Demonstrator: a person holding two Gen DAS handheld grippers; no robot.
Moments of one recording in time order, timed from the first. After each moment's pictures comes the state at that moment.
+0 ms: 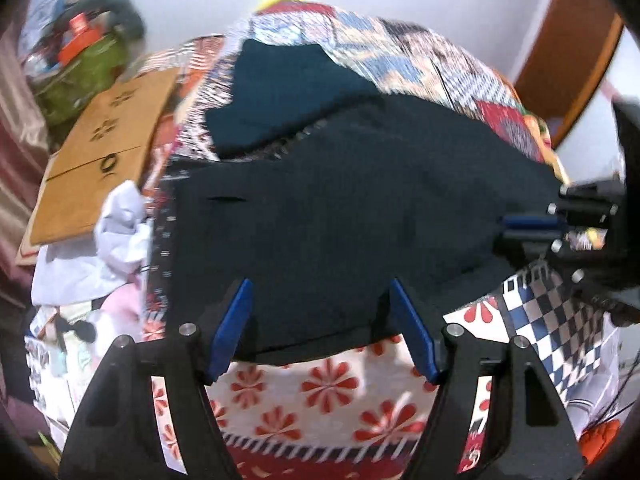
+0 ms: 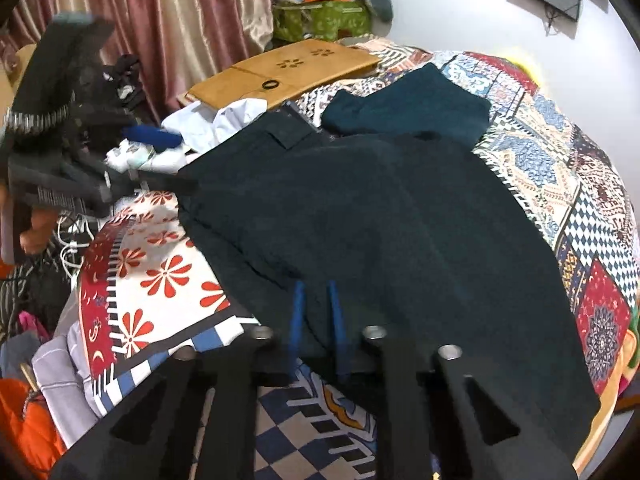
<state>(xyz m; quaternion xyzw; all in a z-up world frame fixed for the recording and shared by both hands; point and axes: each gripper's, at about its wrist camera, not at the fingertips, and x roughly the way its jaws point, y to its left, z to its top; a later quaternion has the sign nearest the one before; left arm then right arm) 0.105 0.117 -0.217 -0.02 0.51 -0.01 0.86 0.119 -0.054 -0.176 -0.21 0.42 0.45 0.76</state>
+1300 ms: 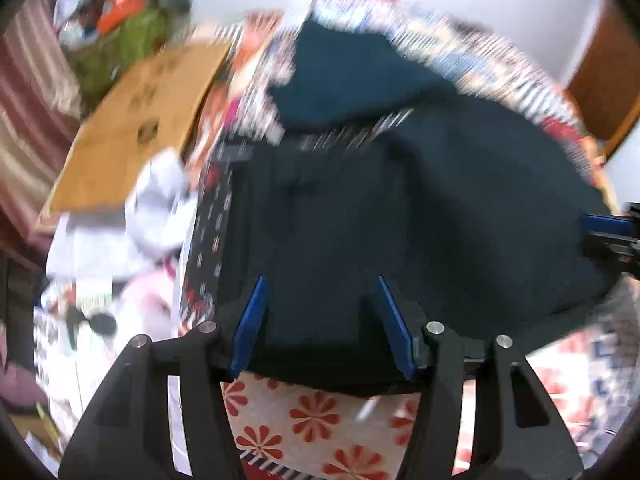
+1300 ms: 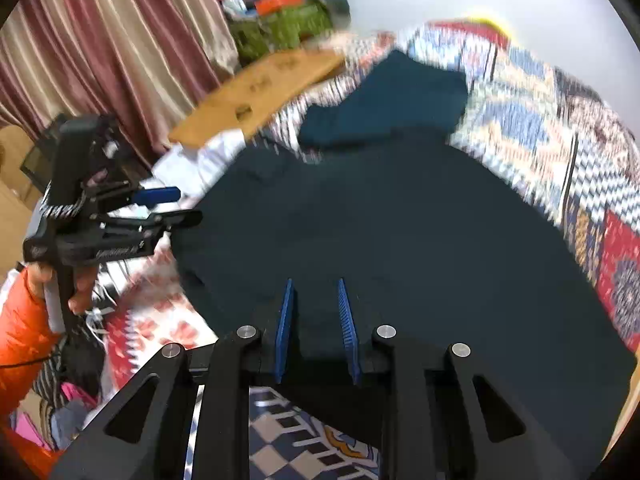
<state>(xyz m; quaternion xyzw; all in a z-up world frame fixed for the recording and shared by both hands) 0.131 0.187 -0.263 -0.05 0.53 0.08 0.84 0.152 -0.044 -0.180 -0.11 0.48 0.42 0.76</state>
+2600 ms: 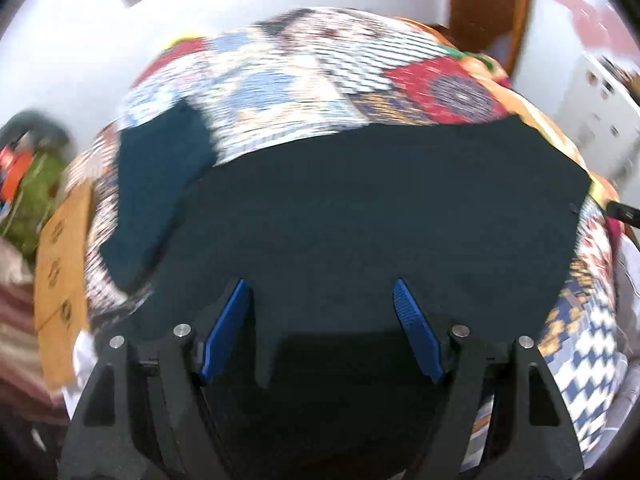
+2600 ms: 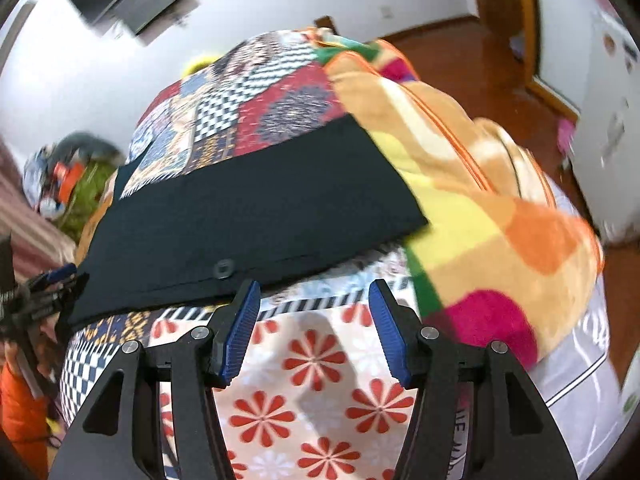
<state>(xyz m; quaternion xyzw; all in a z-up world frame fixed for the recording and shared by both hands) 0.222 -0.038 -0.228 0.15 0.50 -0.12 0.85 0.112 -0.375 -0.210 0.20 0.48 0.07 0.85</state>
